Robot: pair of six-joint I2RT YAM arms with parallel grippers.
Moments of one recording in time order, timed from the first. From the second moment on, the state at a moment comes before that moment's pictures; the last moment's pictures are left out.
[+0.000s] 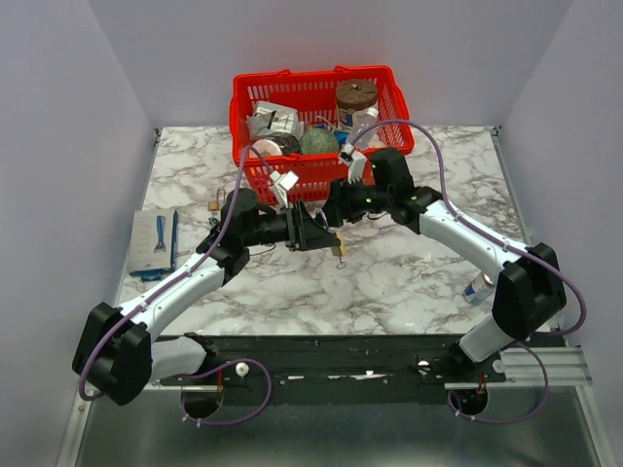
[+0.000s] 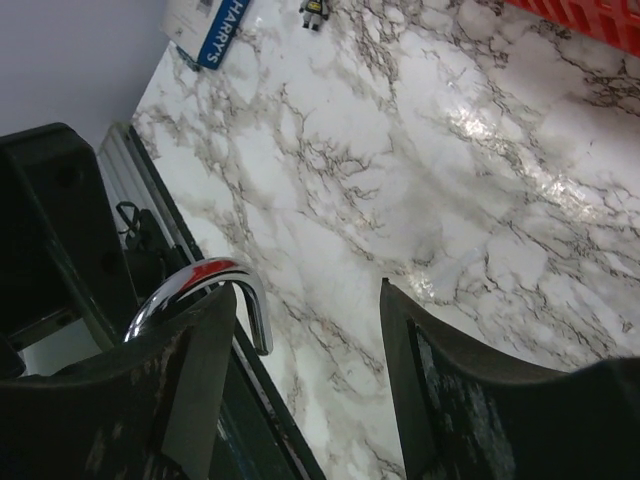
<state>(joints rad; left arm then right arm) -0.55 1.19 0.75 0.30 0.80 -0.93 0.59 1.58 1.24 -0.23 -0.58 0.36</state>
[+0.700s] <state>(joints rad) -0.45 1.21 0.82 -0.19 0.40 -0.77 0.59 1.49 1.12 -0.26 -0.49 0.36</state>
